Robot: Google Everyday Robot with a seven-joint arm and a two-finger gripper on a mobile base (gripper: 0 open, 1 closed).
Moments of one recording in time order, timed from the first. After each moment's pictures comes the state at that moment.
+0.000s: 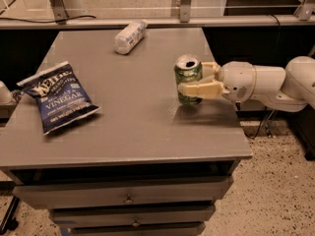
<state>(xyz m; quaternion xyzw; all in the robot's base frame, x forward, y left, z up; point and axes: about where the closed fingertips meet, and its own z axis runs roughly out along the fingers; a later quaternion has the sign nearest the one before) 0.557 -0.083 0.904 -0.46 0.54 0.45 0.54</state>
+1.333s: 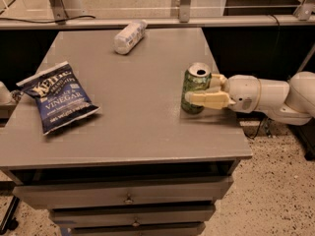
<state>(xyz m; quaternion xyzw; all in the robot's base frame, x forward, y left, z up) 0.554 -0.109 0.871 -0.42 0.58 0.47 0.52</state>
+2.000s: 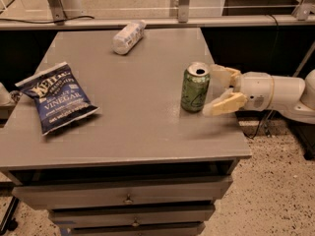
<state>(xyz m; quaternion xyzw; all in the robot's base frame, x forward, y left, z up) 0.551 -0.133 0.880 -0.42 0.60 0.43 0.53</state>
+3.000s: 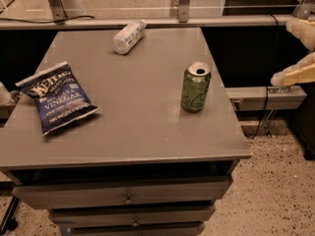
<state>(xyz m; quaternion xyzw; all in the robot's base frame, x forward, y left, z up) 0.539 -0.271 0.989 -0.45 0.62 0.25 0.59</state>
